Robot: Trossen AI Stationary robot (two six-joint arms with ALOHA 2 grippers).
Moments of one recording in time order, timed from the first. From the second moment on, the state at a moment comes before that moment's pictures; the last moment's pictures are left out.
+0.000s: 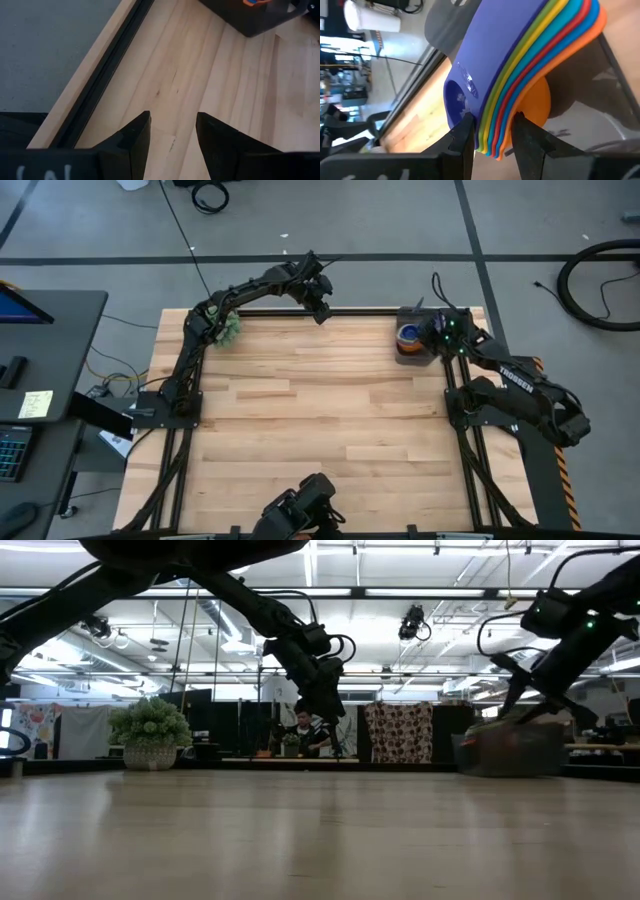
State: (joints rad) left arm 0.70 2.27 1.97 -0.68 0.42 0.10; right arm -1.10 0.74 0.36 -0.35 -0.18 1.20
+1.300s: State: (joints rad) left arm 0.70 2.27 1.97 -0.68 0.42 0.10; right arm -1.10 0.75 0.30 -0.27 -0.29 1.26
